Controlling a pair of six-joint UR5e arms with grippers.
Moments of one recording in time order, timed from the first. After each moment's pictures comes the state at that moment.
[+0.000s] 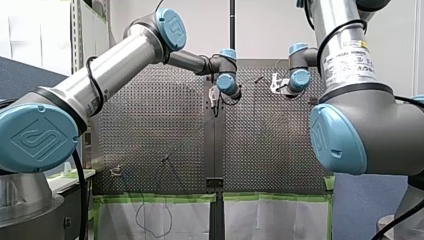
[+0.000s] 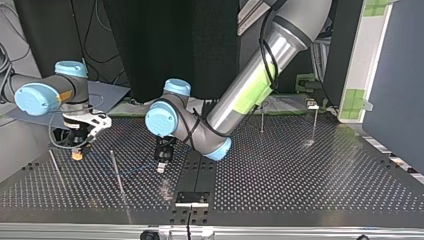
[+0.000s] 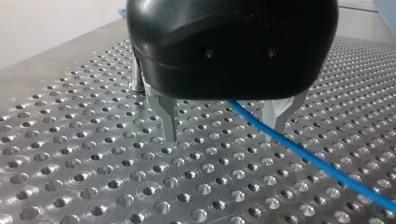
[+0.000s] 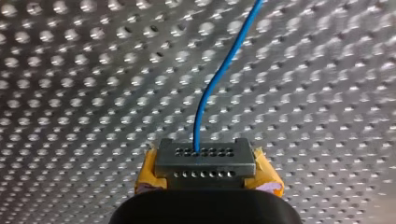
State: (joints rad) left arm -0.64 -2.39 -0.75 -3.18 -1.89 -1.75; right arm 1.78 -1.12 1.37 -0.17 1.58 1.63
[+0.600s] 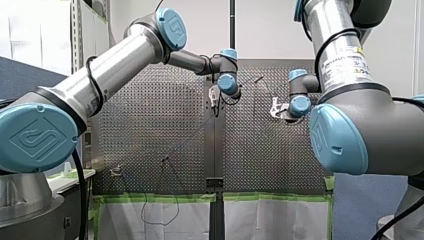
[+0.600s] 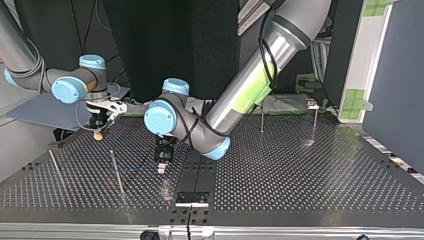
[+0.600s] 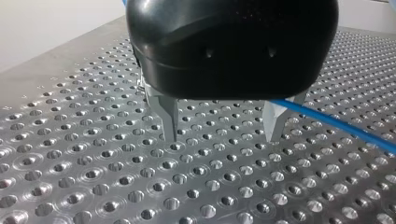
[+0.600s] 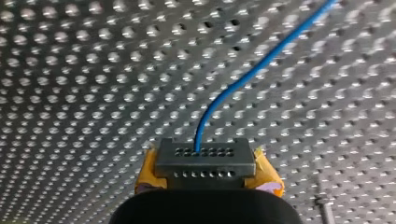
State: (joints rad) left arm -0.64 -2.39 -0.75 -3.16 -1.92 -1.75; right arm 1.78 -1.01 1.51 -0.33 1.58 1.66
